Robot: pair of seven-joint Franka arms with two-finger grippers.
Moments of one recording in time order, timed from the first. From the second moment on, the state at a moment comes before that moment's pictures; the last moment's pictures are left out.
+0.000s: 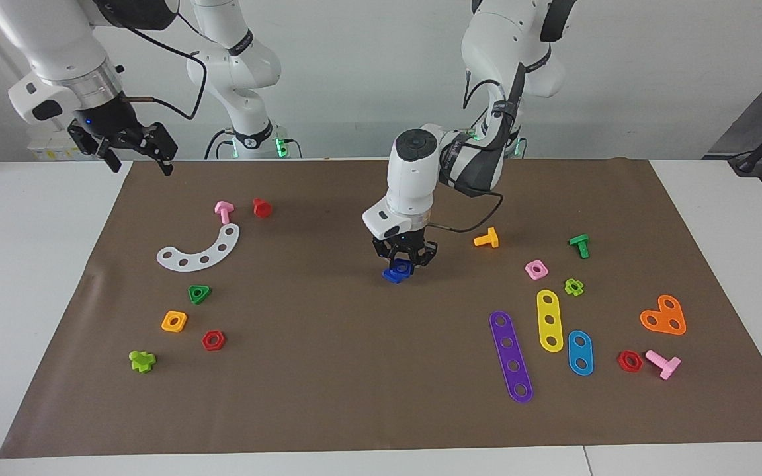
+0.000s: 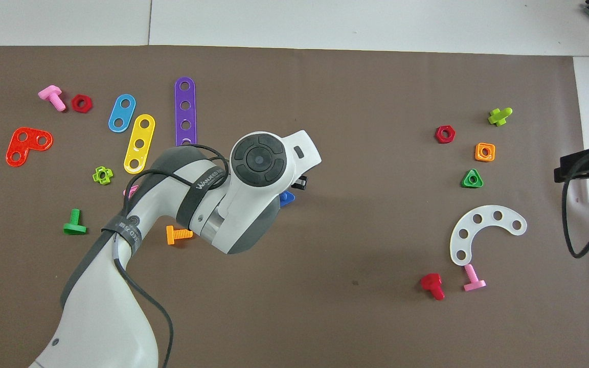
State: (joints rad) left arm -0.64 0.40 -0.03 -1.70 0.05 2.20 -0.34; right arm 0.04 -0.03 -0.10 -1.56 -0.02 1.50 0.05
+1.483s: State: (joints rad) left arm -0.65 0.39 -0.03 -1.75 0.02 2.22 -0.35; right arm 0.04 -0.03 -0.10 -1.56 -0.02 1.50 0.05
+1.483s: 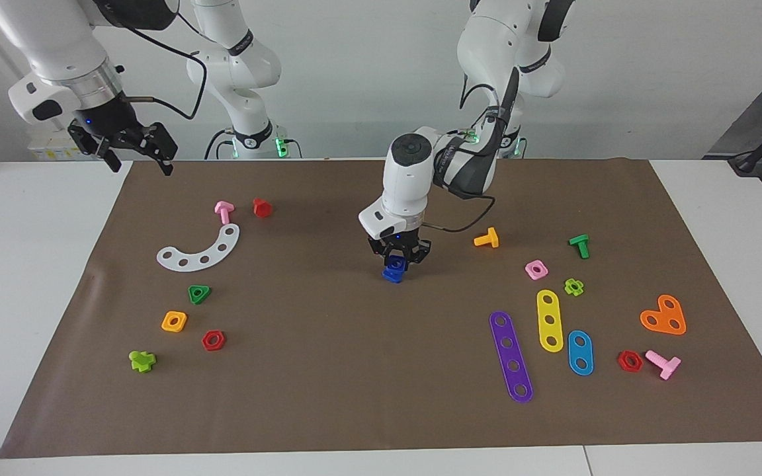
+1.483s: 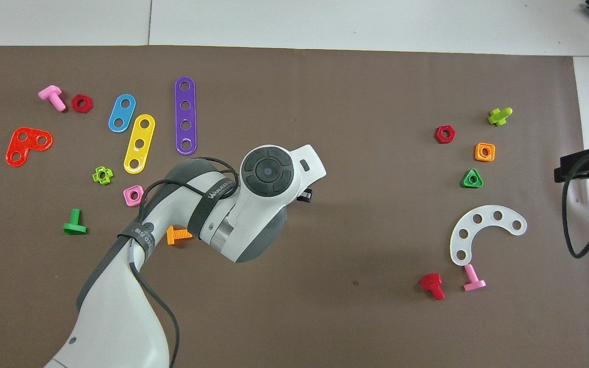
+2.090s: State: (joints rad) left arm -0.67 0.39 -0.03 -1.77 0.02 2.24 -0.38; right arm 0.04 -0.03 -0.10 -1.56 -0.02 1.50 0.05
